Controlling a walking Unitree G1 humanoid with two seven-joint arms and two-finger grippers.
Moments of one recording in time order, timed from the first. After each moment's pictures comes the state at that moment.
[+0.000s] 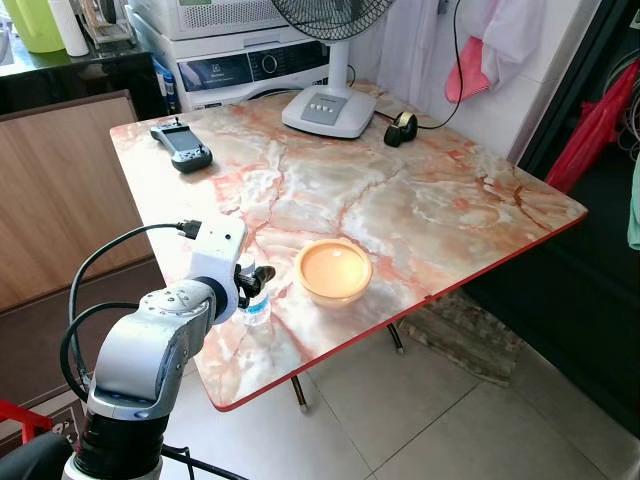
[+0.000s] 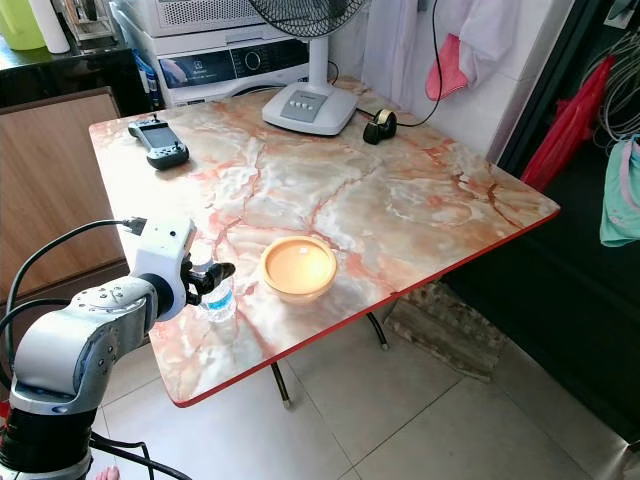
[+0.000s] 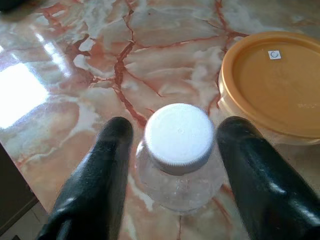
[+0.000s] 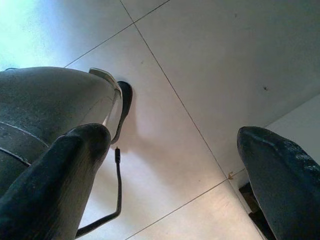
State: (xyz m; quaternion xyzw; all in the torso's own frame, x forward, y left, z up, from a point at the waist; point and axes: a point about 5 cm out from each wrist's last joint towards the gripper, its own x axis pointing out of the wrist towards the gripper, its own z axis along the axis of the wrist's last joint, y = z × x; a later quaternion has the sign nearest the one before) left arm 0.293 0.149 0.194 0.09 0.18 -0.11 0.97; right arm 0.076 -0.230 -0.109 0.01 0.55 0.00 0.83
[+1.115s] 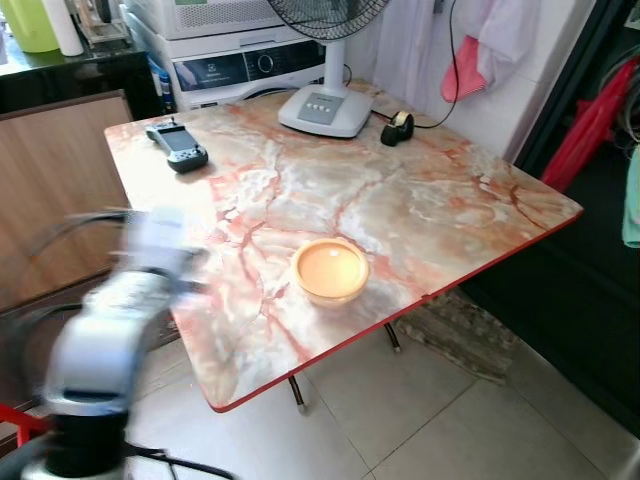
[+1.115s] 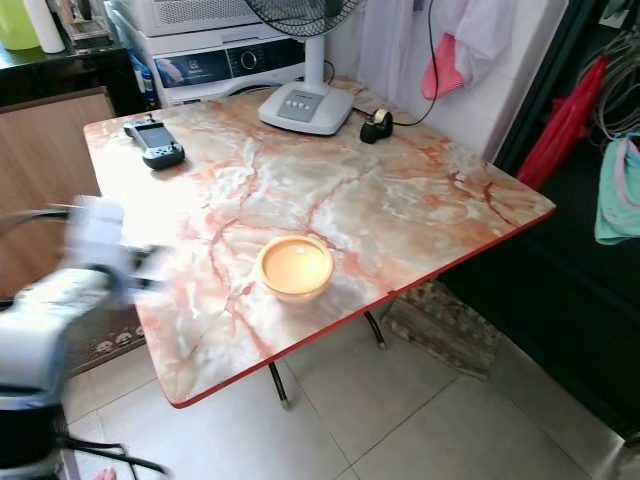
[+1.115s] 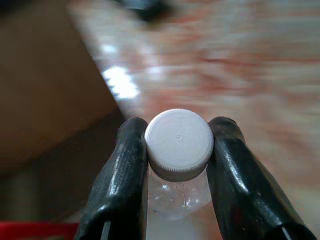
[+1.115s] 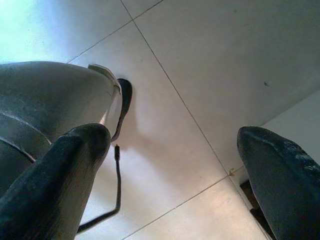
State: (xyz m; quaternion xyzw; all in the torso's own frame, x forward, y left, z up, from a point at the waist) left arm 0.294 0.230 0.205 0.14 0.14 0.11 0.97; right arm 0.074 -0.229 -0.109 0.01 0.55 0.00 0.83
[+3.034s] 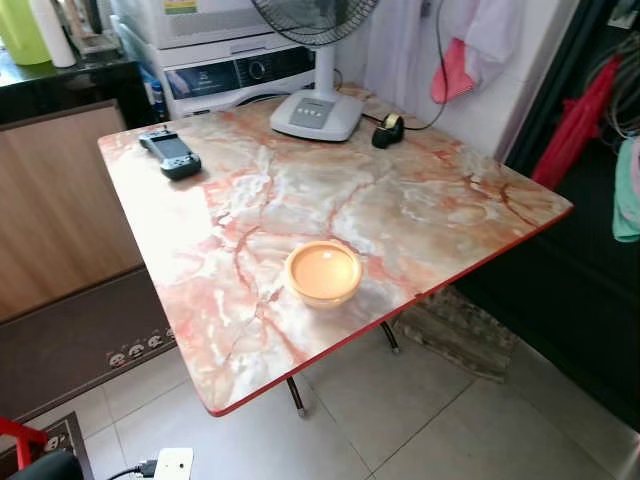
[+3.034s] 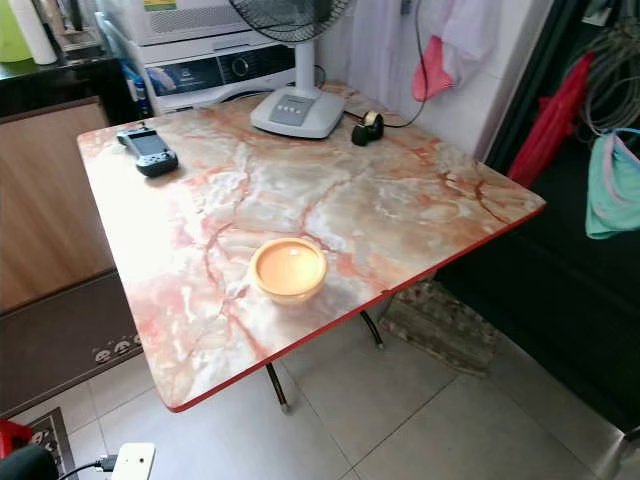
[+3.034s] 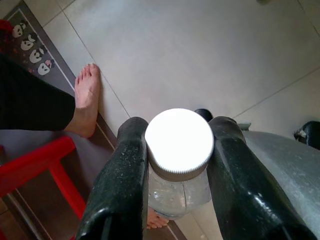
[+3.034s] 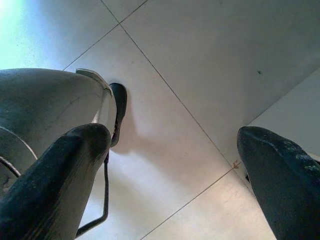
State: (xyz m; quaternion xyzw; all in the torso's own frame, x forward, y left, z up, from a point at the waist) left arm 0.161 0.226 -0.087 0.06 0.49 0.09 0.87; right arm 0.070 -0.234 -0.109 0.02 0.55 -0.04 0.83
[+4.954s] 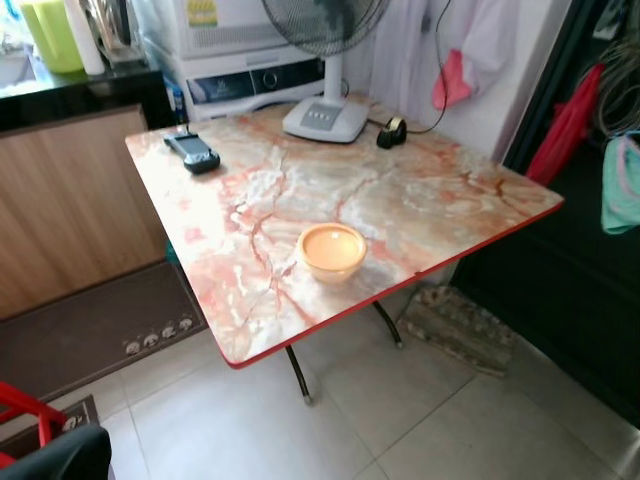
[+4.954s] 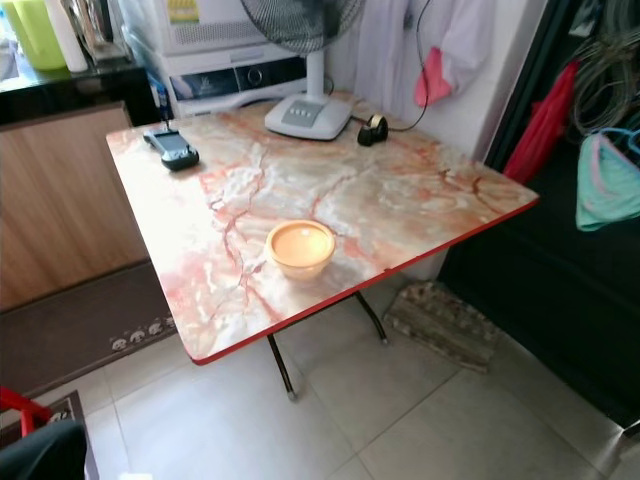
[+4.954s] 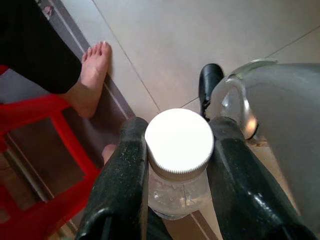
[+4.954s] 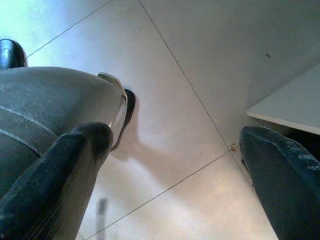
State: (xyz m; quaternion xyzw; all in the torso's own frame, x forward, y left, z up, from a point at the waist) left arm 0.130 0.228 -0.099 0.07 0.52 0.09 0.85; right arm 0.055 -0.236 -0.111 0.00 0.57 -0.02 0.82
